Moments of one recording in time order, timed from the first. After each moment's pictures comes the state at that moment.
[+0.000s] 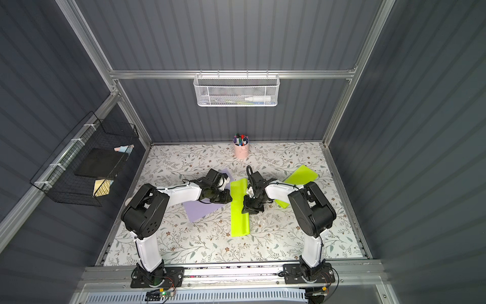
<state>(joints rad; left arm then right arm) -0.58 1.90 1.12 -0.27 0.35 -0.41 0.59 1.85 1.07 -0.54 -0.52 0.56</state>
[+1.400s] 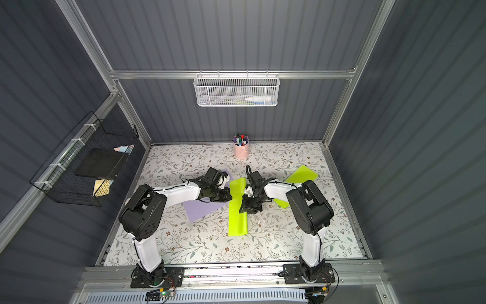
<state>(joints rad) -0.58 1.88 1.13 -0.28 0.37 -0.42 0.59 1.89 1.09 -0.53 -0.58 0.55</state>
